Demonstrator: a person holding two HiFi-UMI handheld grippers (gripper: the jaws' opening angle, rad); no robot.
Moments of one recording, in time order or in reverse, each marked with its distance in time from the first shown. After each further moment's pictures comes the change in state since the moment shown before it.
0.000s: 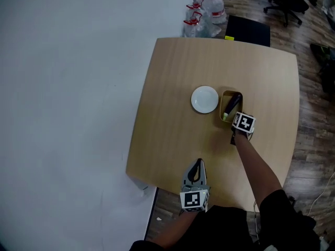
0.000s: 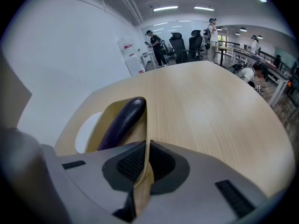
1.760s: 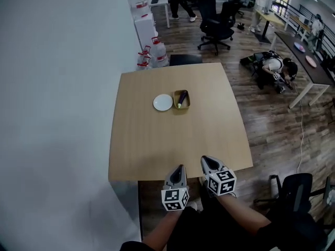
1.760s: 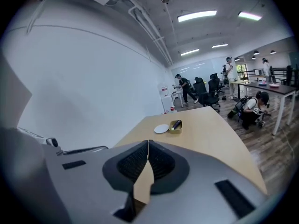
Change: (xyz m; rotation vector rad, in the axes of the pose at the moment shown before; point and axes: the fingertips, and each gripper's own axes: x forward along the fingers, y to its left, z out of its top) left arm -0.250 -0.034 -0.038 -0.048 -0.045 -0.416; right arm -0.470 0.104 -0.259 -0.223 -0.456 0.307
